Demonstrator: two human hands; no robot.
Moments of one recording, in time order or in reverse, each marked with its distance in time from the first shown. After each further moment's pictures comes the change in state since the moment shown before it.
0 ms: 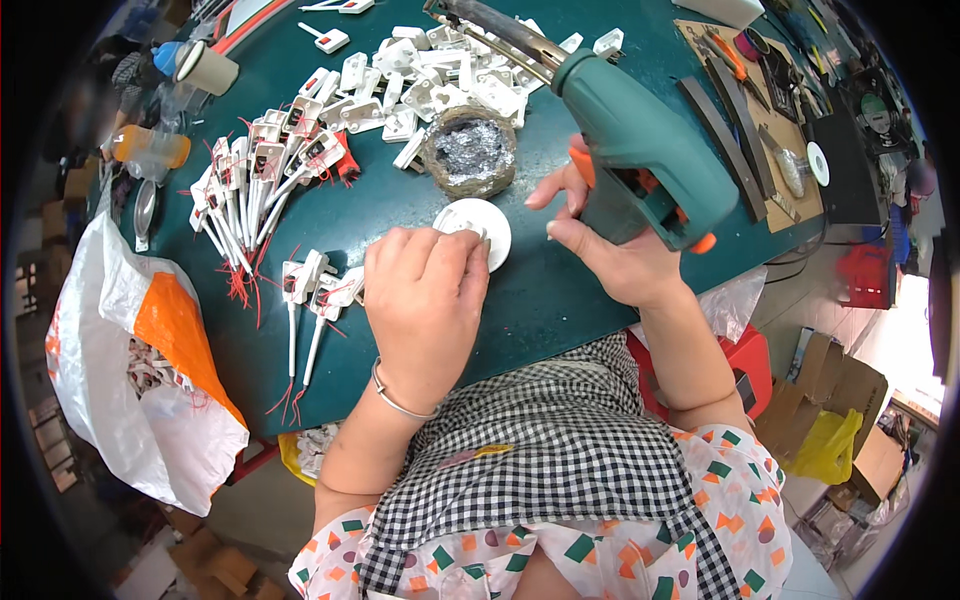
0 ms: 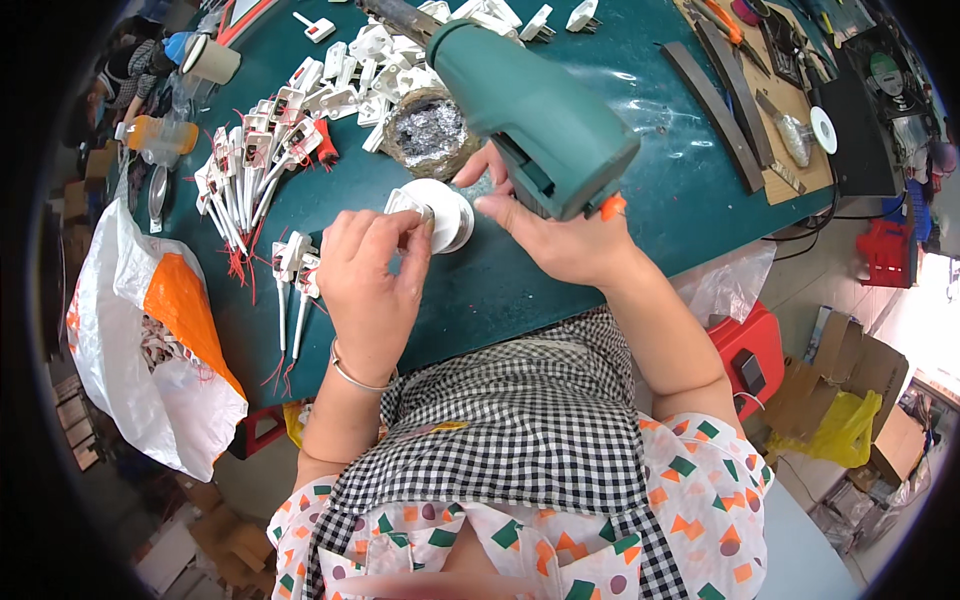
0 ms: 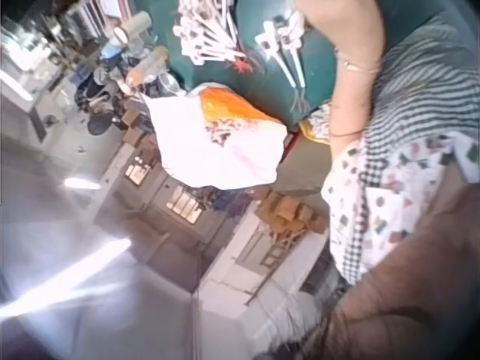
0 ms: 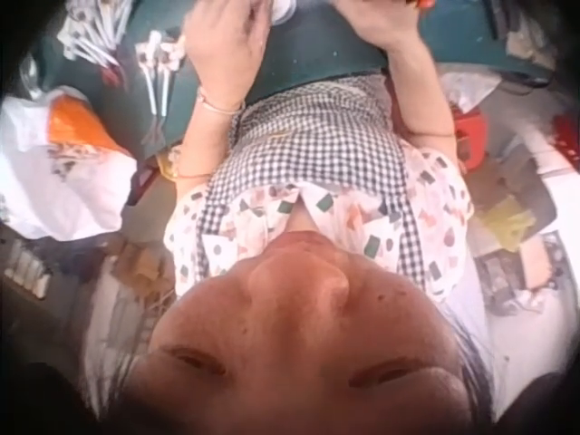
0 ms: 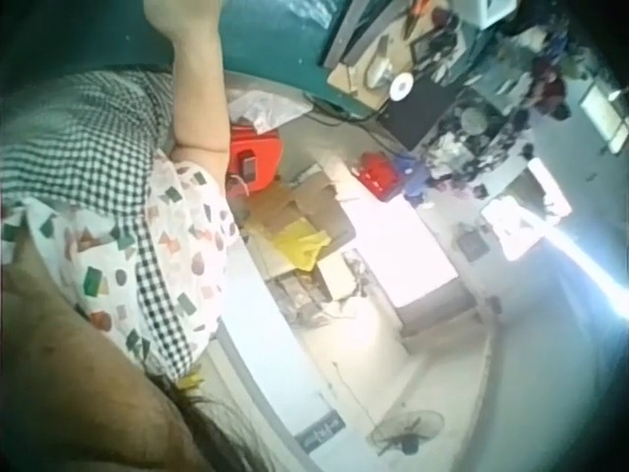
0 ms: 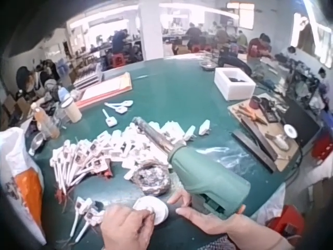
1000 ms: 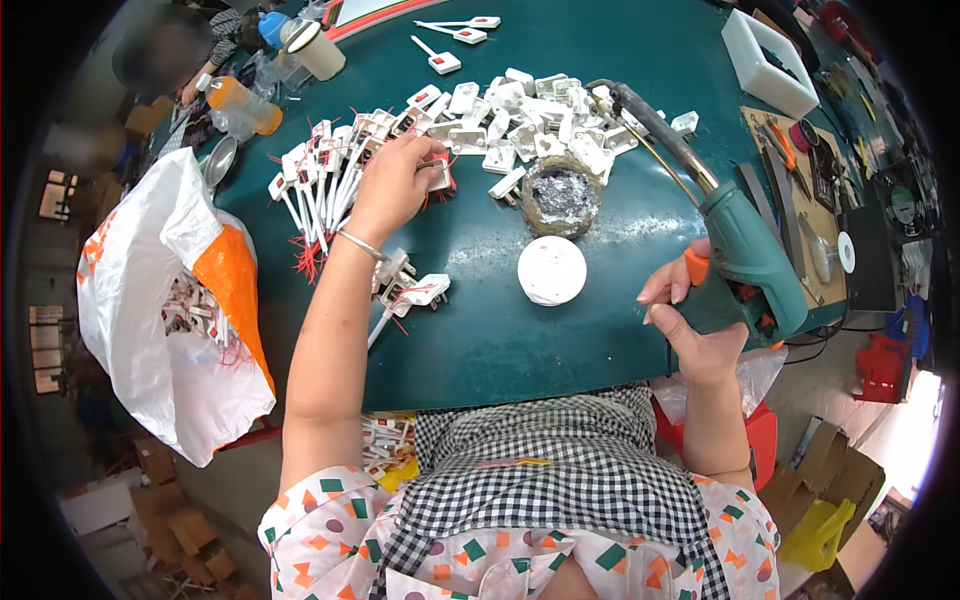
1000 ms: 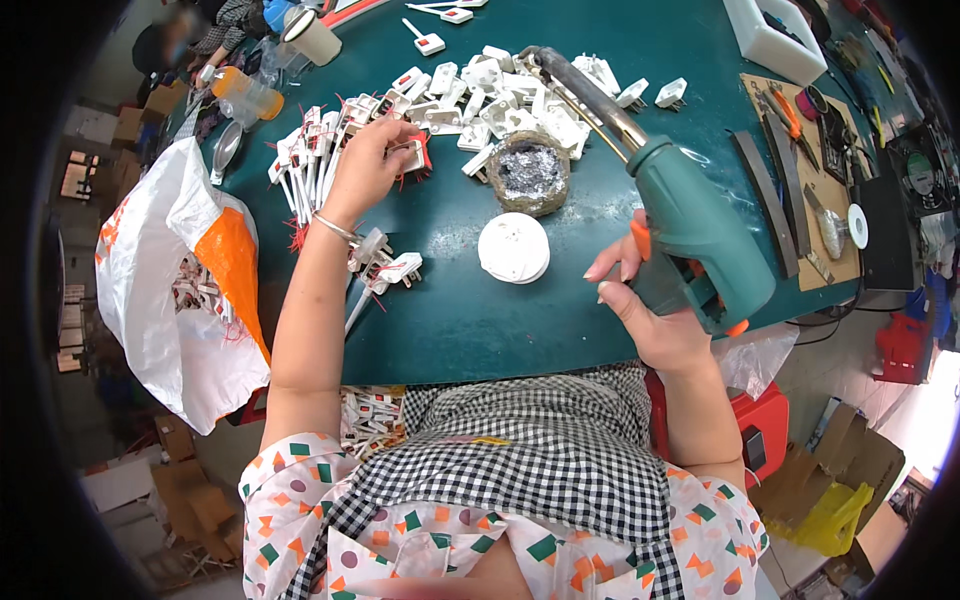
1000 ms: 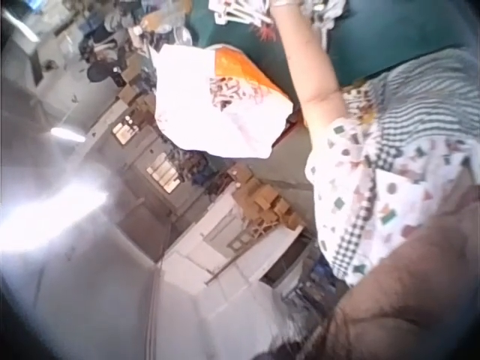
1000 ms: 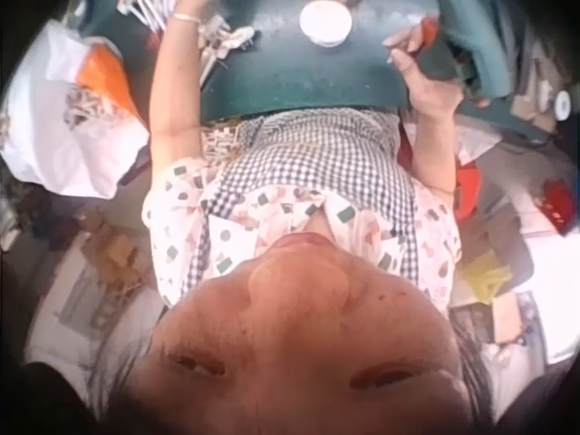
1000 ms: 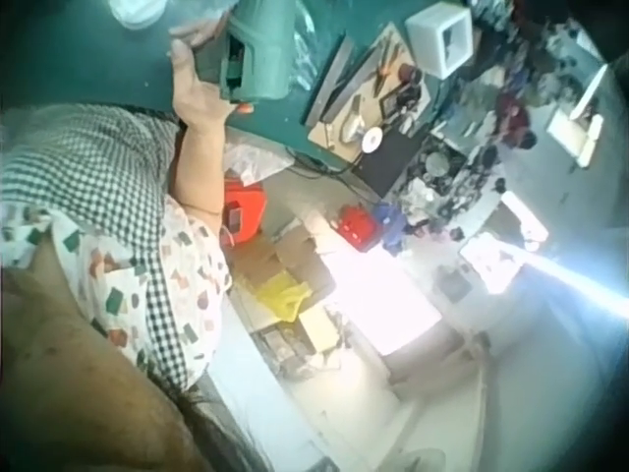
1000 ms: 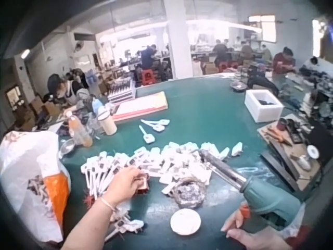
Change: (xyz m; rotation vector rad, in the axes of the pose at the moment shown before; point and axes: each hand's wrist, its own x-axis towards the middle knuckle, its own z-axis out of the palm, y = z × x) left_hand 0.054 -0.177 -0.032 0.039 -0.245 -0.214; right_hand -0.025 -0.023 0.005 0.130 0.091 -0.075
